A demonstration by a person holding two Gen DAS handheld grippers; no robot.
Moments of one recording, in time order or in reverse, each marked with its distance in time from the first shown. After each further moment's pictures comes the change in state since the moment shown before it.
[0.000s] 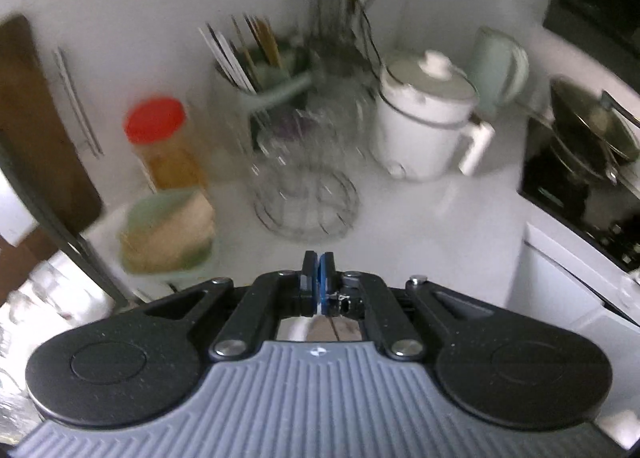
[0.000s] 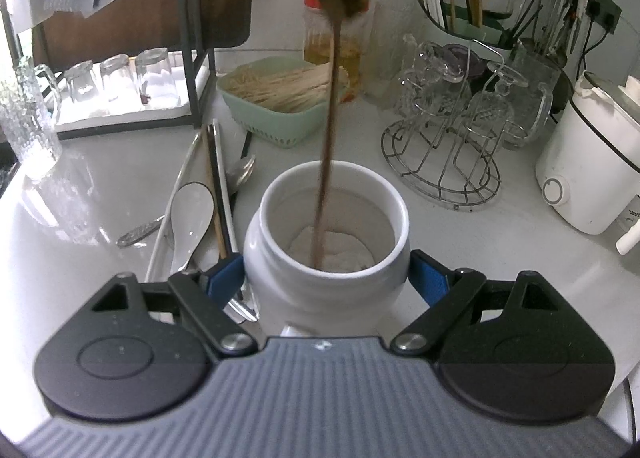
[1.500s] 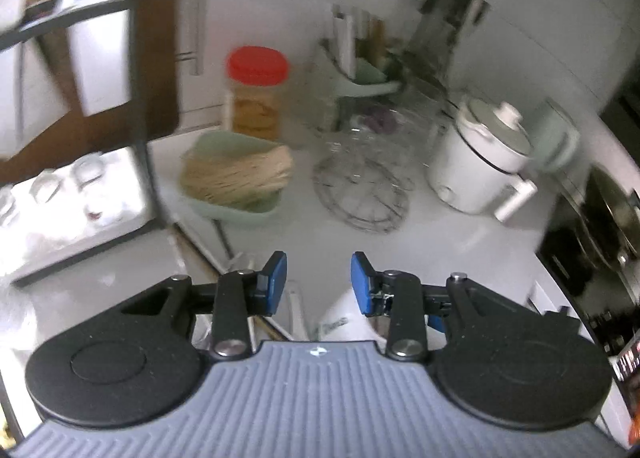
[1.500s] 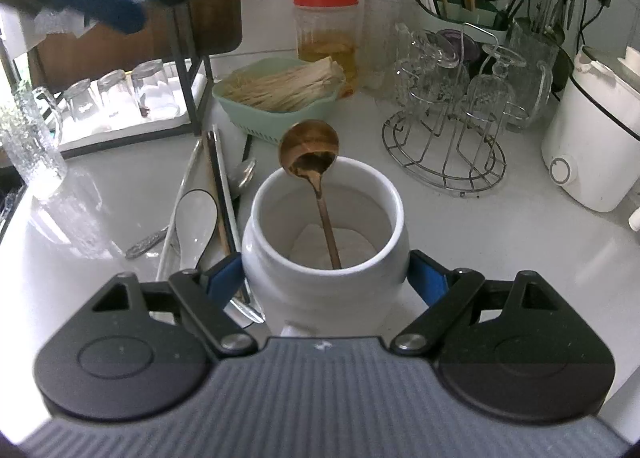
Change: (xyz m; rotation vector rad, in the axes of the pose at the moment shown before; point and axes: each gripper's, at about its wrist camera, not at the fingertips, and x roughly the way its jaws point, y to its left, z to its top) left arm -0.034 0.071 -0.057 -0.366 -0.072 0.065; right arm 0.001 -0.009 -0.001 0.086 0.013 0.033
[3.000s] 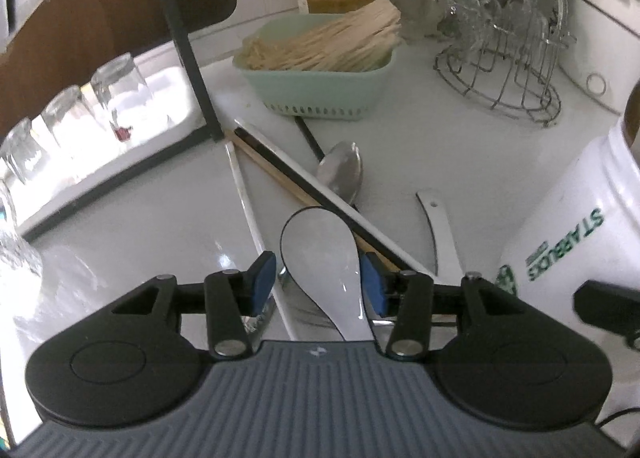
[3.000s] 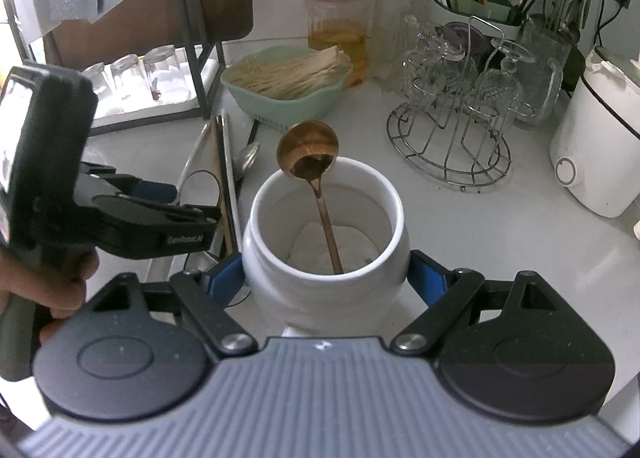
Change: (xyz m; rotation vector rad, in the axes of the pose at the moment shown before) left arm 0.150 0.027 -0.100 0.147 0.061 0.375; right arm -0.004 -0.011 0.000 -0.049 0.038 0.051
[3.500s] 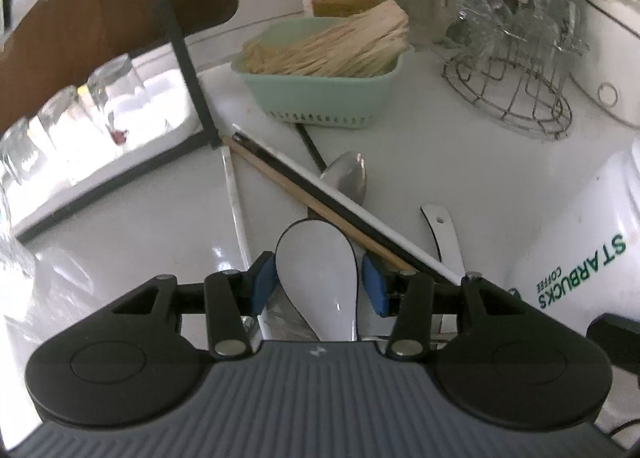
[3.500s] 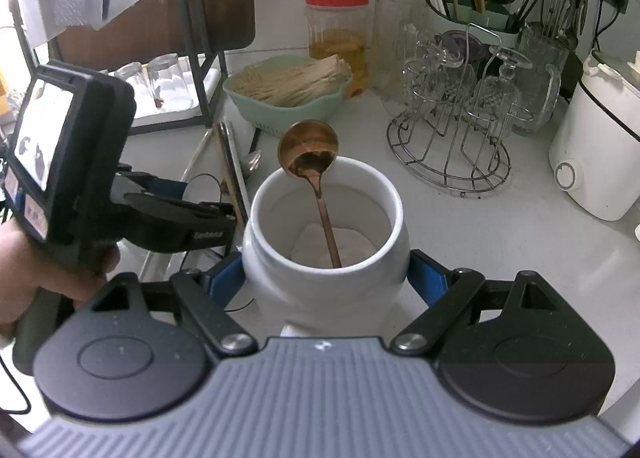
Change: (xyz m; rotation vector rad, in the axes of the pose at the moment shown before) left arm 0.011 -0.002 0.004 -0.054 -0.014 0.004; right arm -0.003 -0.001 -0.006 -0.001 -0.039 0.006
